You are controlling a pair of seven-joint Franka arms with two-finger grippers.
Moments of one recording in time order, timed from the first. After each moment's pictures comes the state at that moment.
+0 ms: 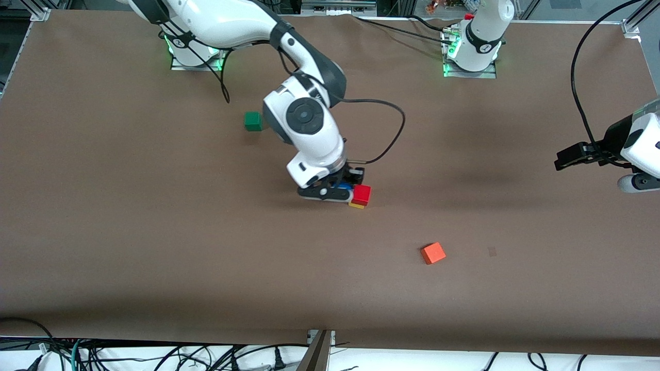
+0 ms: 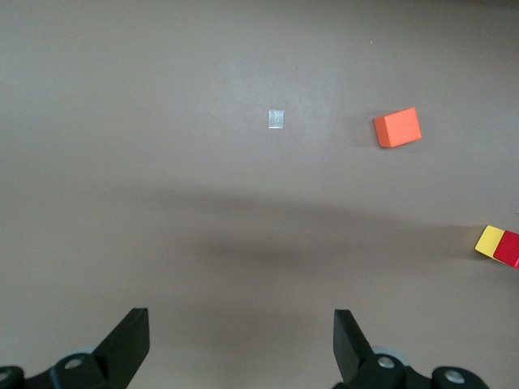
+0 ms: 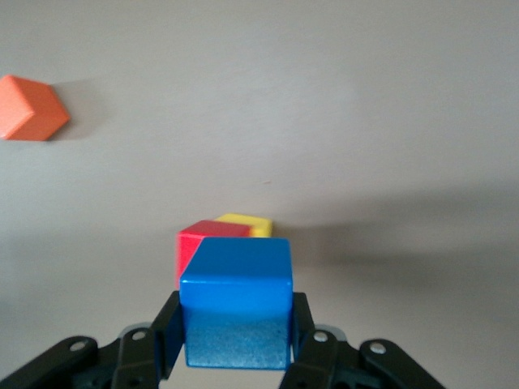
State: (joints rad) left arm 0.13 0.21 -0.13 -1.43 0.01 1.57 -0.15; right arm 0.71 0.84 0.07 -1.06 0.09 2.10 0.86
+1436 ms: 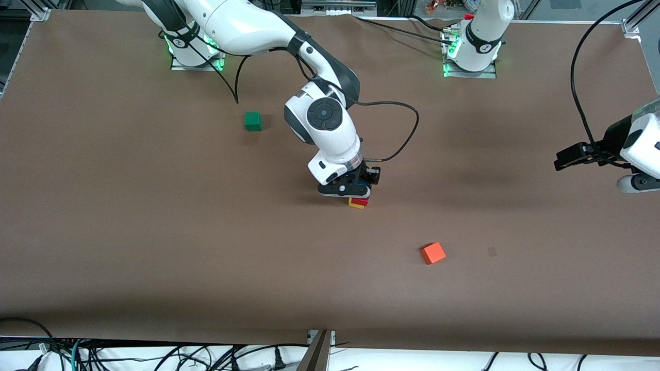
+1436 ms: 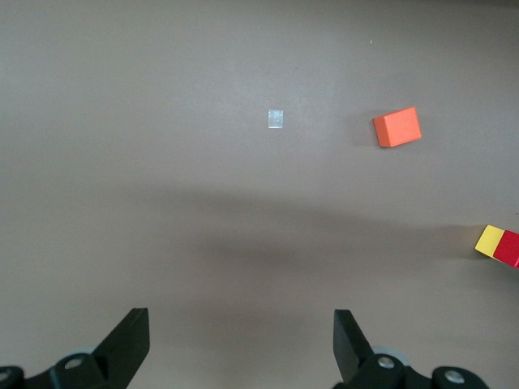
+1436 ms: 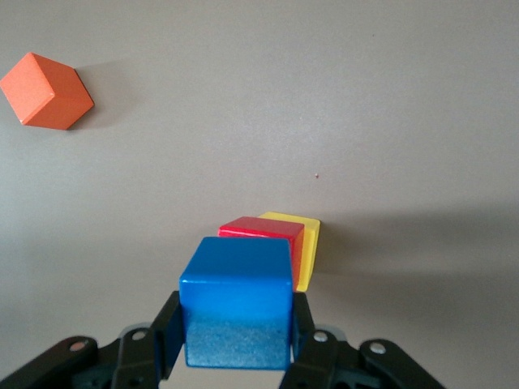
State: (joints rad) left arm 0.13 0.21 -0.13 -1.43 0.01 1.57 -0.15; right arm 0.76 0.91 0.05 -1.05 0.09 2.21 0.88
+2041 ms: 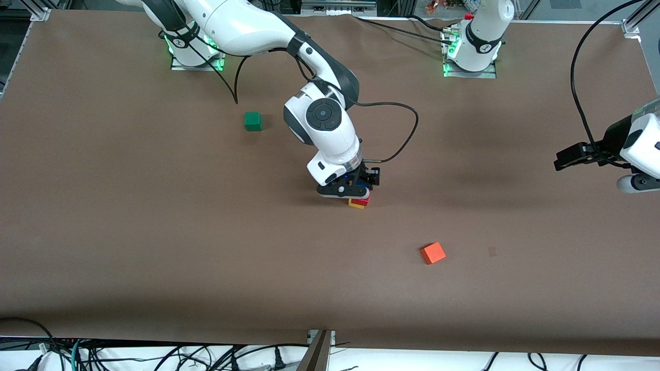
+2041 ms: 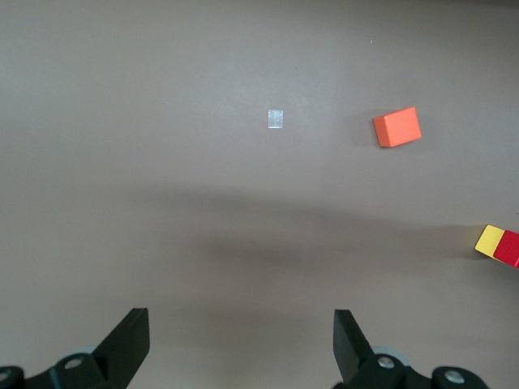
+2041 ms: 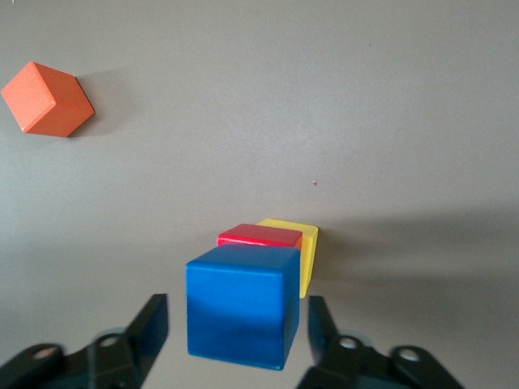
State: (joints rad) left arm 0.13 0.21 -0.13 -1.43 0.01 1.57 -0.15; right arm 0.76 0.91 0.04 -1.05 0.09 2.22 0.88
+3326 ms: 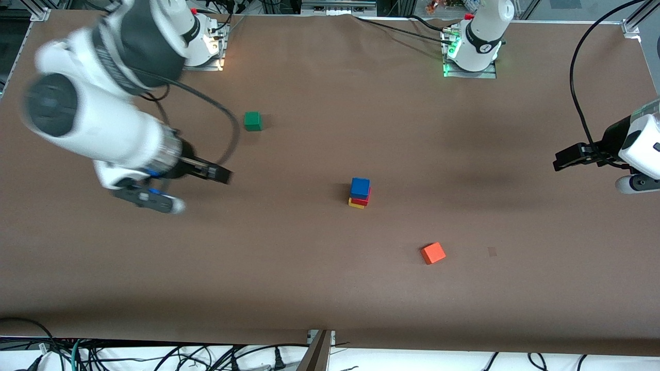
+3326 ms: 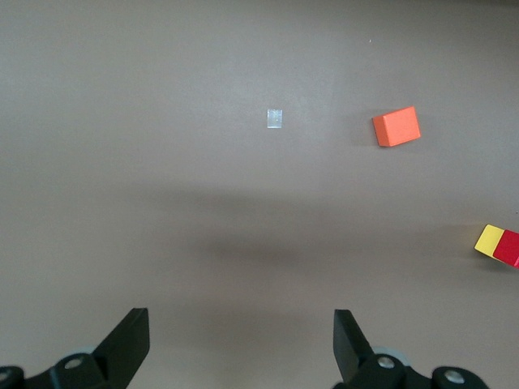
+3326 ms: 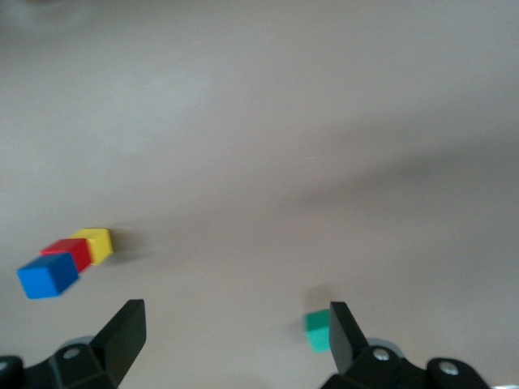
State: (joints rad) left arm 0.12 0.21 -0.14 -1.43 0.01 1.57 -0.15; right arm 0.30 0.48 -0.02 -1.03 0.15 1.43 0.58
